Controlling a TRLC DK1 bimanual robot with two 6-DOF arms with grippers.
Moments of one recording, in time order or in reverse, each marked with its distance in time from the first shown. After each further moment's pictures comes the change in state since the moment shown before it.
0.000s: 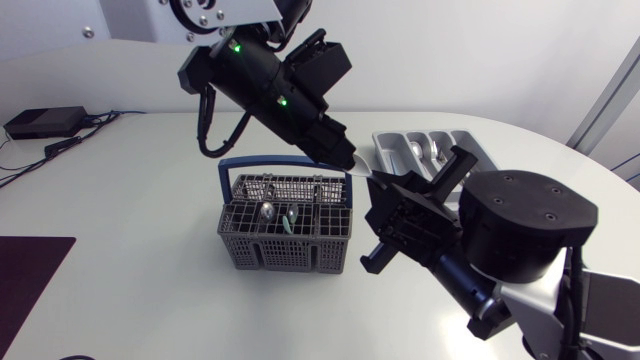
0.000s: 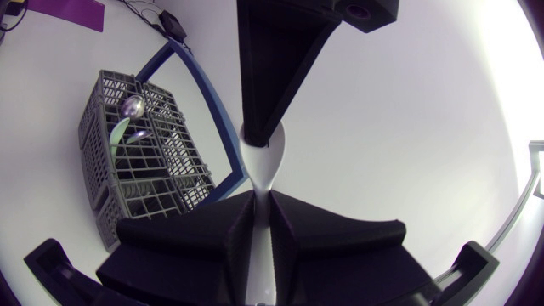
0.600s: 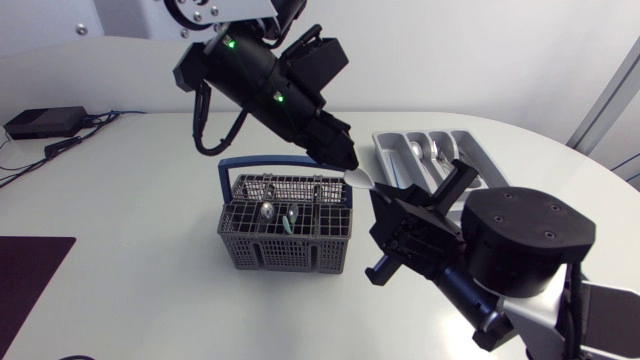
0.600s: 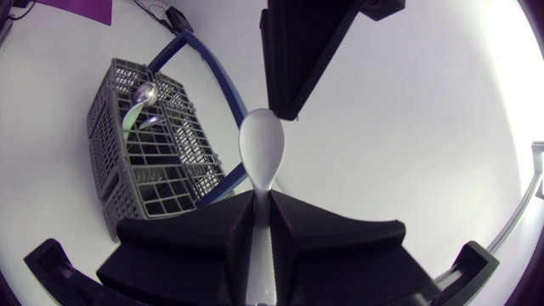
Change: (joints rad) left arm 0.010 -0.007 0.000 -0.003 0.027 -0.011; right arm 0.001 -0.019 -0.050 0.006 -0.004 0.004
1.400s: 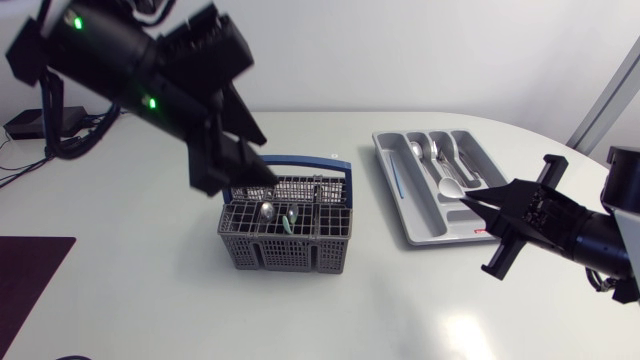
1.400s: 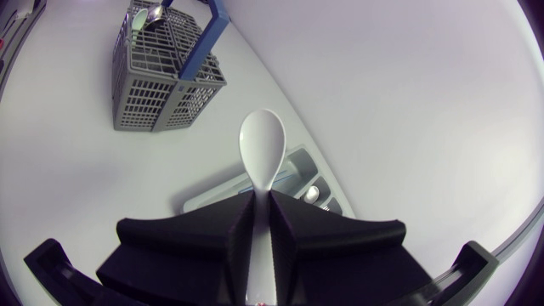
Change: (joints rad) left arm 0.106 -0.315 -0.217 -0.127 -0.142 0.443; right arm -0.886 -0.210 0.045 -0.555 -0.895 -0.229
